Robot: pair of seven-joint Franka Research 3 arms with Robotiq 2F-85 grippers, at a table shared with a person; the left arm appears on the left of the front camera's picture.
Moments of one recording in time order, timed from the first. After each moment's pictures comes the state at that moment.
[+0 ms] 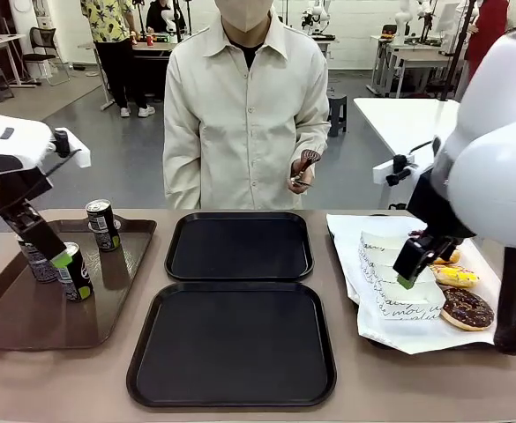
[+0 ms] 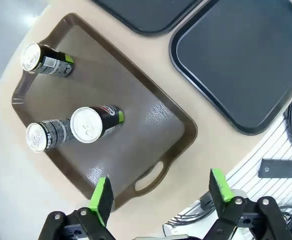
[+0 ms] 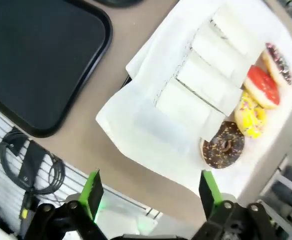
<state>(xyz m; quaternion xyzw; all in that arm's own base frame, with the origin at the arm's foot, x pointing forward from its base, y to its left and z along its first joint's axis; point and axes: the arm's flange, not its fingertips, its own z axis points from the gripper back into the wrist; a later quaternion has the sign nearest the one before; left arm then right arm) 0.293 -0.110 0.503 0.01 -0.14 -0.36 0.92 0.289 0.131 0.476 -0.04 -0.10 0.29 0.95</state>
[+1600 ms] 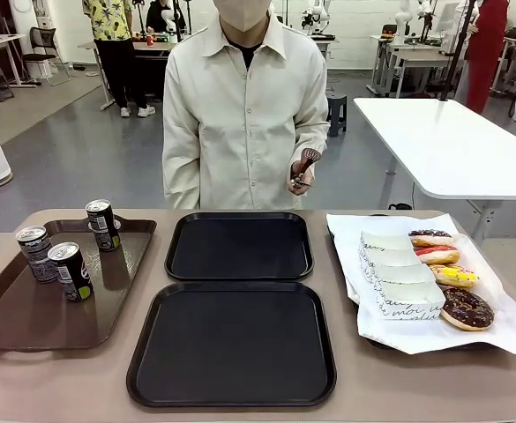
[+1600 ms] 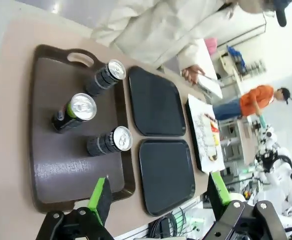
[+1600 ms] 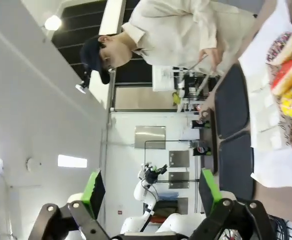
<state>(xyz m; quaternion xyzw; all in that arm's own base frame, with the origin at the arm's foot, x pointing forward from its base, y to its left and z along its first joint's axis) 0.270 0.179 0.508 -0.44 -0.28 0.08 0.85 0.246 -0.260 0.465 0.68 -0.20 -0.21 0.67</state>
